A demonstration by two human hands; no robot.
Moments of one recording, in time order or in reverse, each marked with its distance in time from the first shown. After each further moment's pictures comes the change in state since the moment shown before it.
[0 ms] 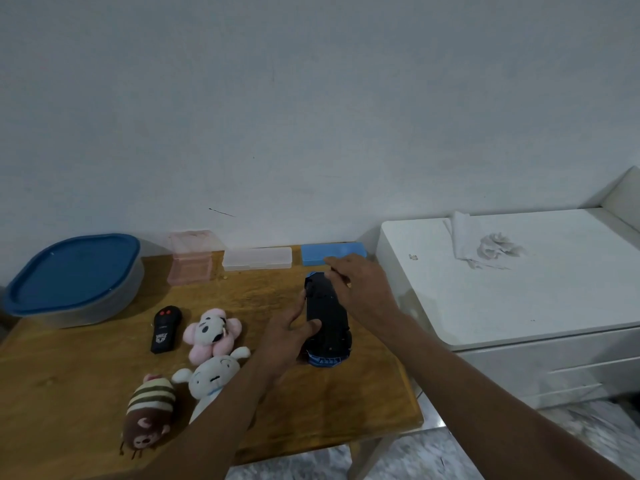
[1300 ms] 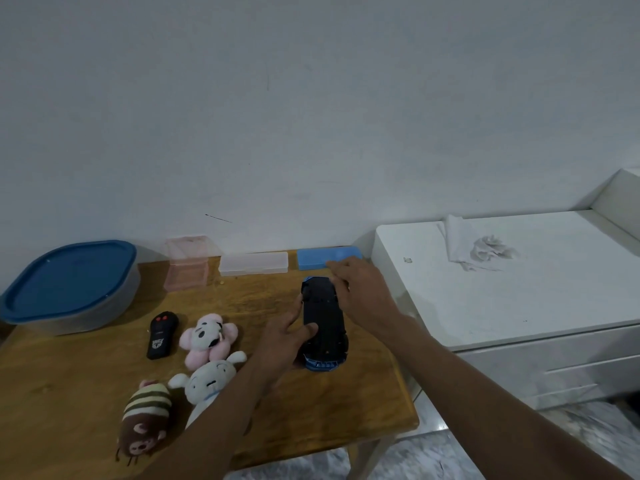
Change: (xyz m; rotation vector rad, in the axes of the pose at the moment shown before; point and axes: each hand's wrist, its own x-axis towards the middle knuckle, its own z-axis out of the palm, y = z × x) left_hand -0.006 0.004 0.004 0.016 0.010 -0.010; right_hand -0.002 -0.005 -0.014 -0.088 -0.124 0.049
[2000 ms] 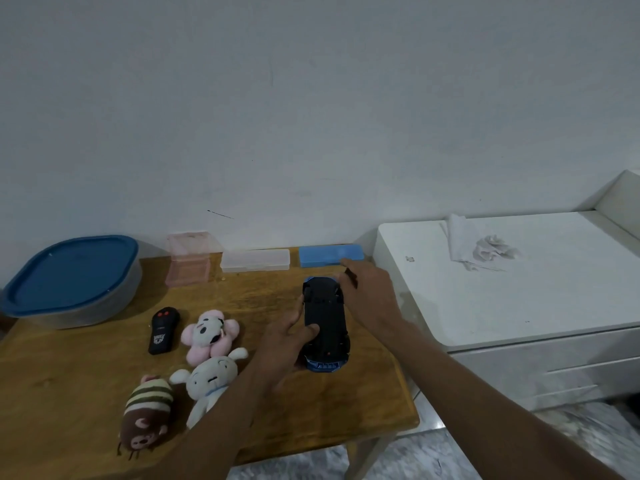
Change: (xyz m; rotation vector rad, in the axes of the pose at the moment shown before) left_hand -0.009 -0.003 0.001 -0.021 0.001 0.003; right_hand -0.003 -0.003 0.002 0.082 0.025 0.254
